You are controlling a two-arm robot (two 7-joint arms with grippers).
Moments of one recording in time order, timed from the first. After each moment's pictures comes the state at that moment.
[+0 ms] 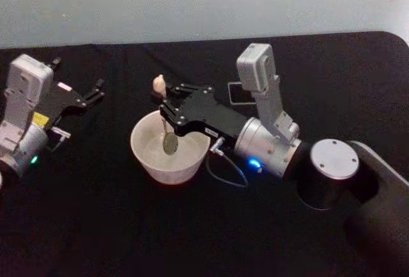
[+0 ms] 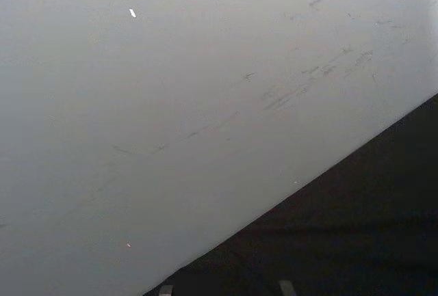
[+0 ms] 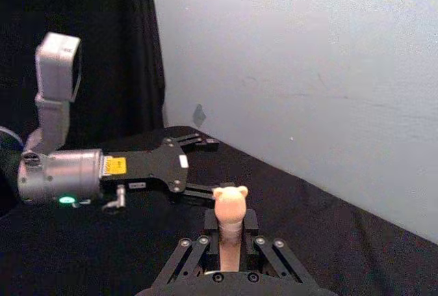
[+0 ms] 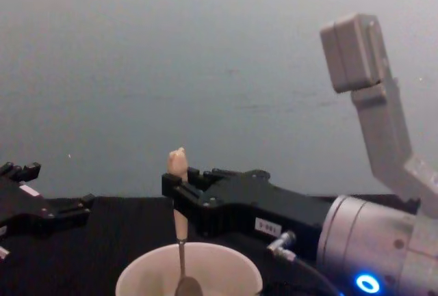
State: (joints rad) left arm -0.20 0.60 0.45 -1.41 -0.25 -0.12 0.03; right arm 0.28 0.26 -0.57 -1.44 0.36 -0.05 0.44
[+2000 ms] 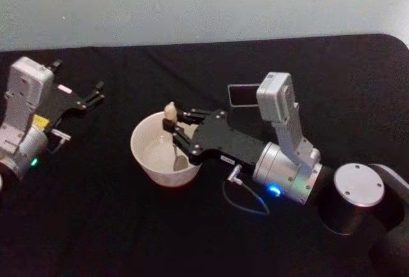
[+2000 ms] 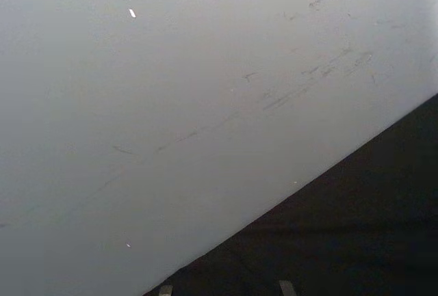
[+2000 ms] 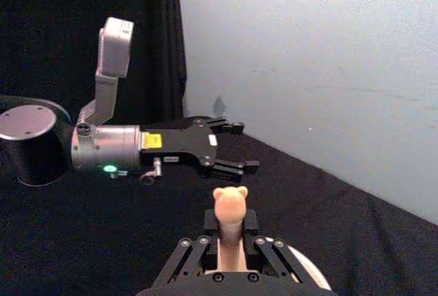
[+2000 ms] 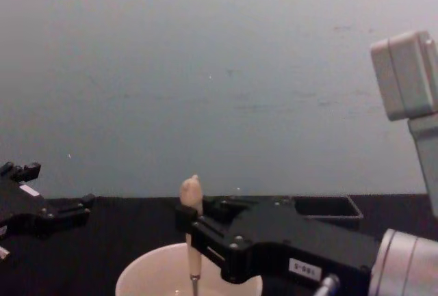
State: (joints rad) left arm -0.20 0.60 0.45 -1.41 -0.25 -0.12 0.03; right arm 0.17 0.33 -0.53 -1.55 0.34 -0.07 0.51
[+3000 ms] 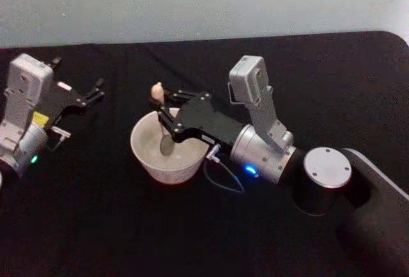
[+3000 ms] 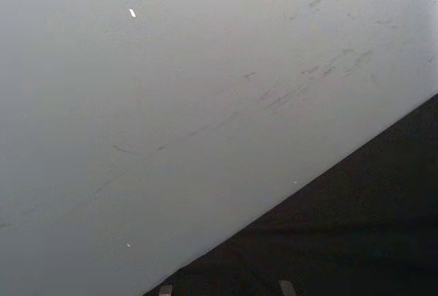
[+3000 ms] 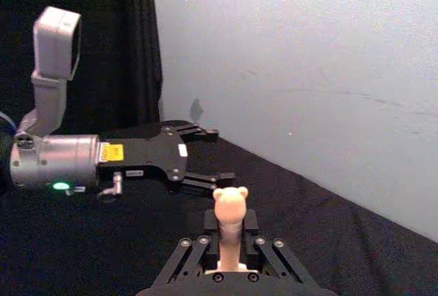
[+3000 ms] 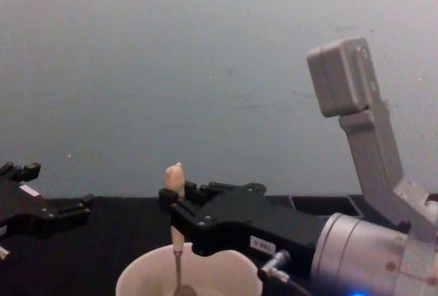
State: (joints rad) left arm -0.20 0.60 0.45 -1.41 -0.25 -0.12 0.03; right arm 0.26 0.22 -0.55 -1.40 0.28 -0.10 0.45
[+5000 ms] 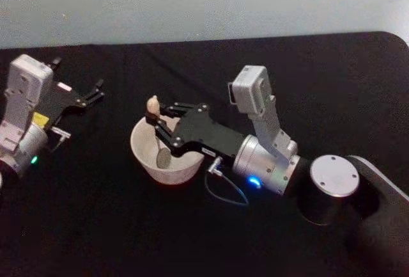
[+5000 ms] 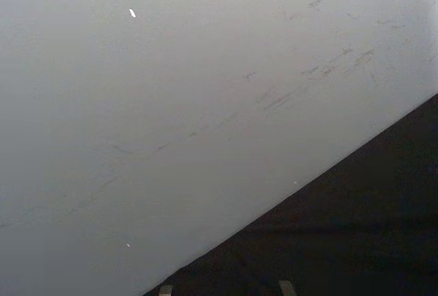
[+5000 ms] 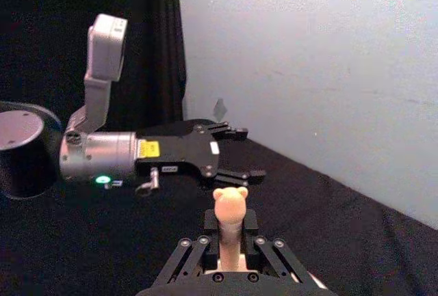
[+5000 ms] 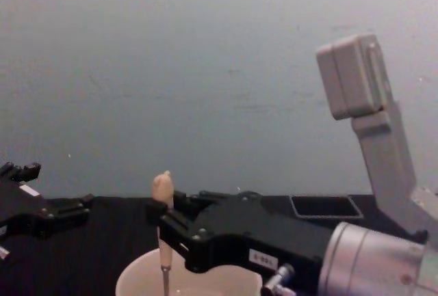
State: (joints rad) left arm -0.20 0.60 0.45 -1.41 -0.25 -0.12 0.03; right arm 0.22 0.26 -0.57 -1.47 0.31 -0.07 0.49
